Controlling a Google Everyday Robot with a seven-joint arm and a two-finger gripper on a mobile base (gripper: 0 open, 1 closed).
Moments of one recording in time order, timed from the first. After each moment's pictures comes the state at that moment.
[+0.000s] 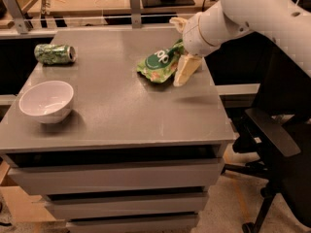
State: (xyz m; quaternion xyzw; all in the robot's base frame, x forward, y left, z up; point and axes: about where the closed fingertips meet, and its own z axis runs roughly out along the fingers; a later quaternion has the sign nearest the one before) arm 0.671 -0.057 0.917 -0.72 0.58 -0.05 0.39
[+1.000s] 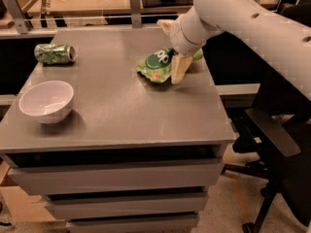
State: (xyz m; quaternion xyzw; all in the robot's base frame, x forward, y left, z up) arm 0.708 -0.046 0.896 -0.77 0.52 -0.12 0.34
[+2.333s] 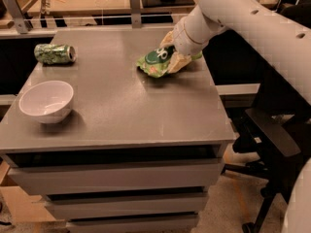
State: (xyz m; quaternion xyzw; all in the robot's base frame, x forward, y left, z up) arm 0.711 -0.050 0.879 -0.78 0.53 -0.08 0.32
